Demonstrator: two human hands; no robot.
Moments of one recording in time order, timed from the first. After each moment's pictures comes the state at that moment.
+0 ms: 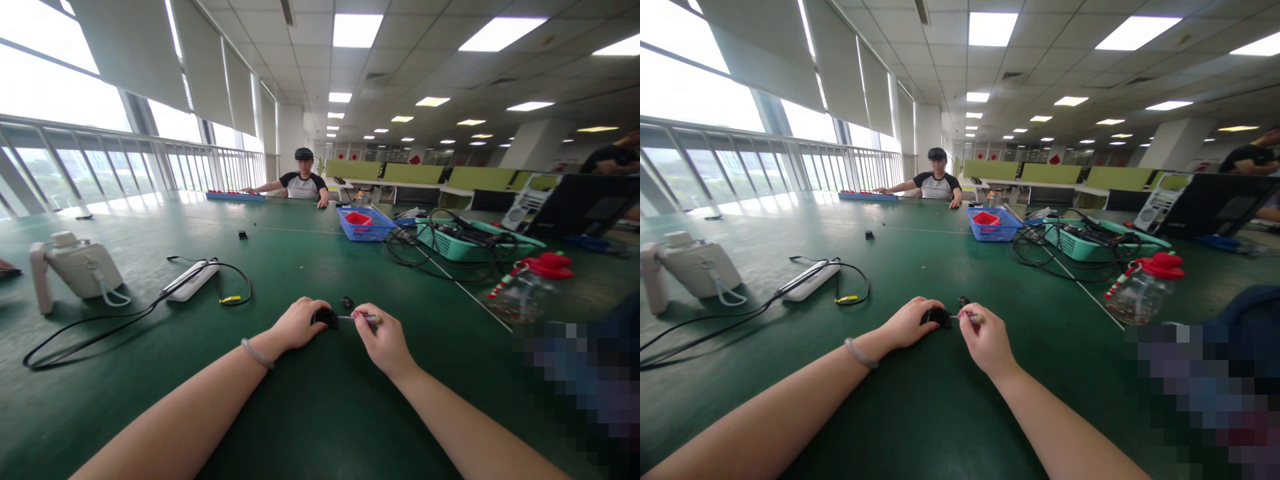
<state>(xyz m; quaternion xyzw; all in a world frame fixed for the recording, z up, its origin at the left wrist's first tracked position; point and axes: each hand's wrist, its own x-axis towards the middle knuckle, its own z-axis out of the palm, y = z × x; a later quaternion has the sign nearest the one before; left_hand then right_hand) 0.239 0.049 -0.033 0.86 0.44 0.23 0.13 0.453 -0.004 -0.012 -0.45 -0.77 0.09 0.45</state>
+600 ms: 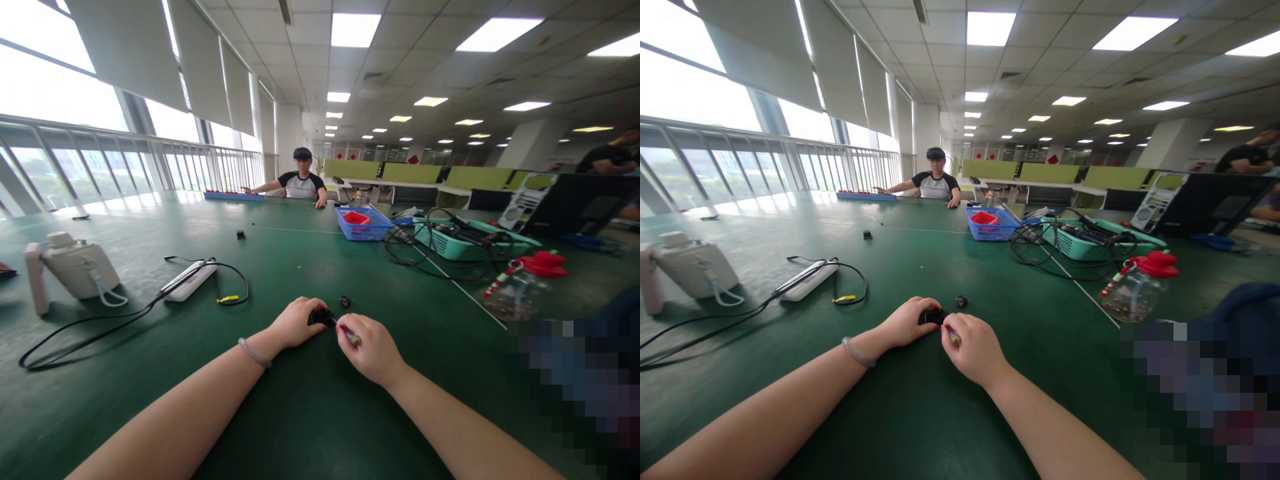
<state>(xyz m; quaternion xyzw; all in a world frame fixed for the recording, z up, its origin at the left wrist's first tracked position) 0.240 0.048 -0.032 0.85 0.44 0.24 0.14 0.441 -0.014 -0.010 -0.41 -0.85 0.02 0.33</state>
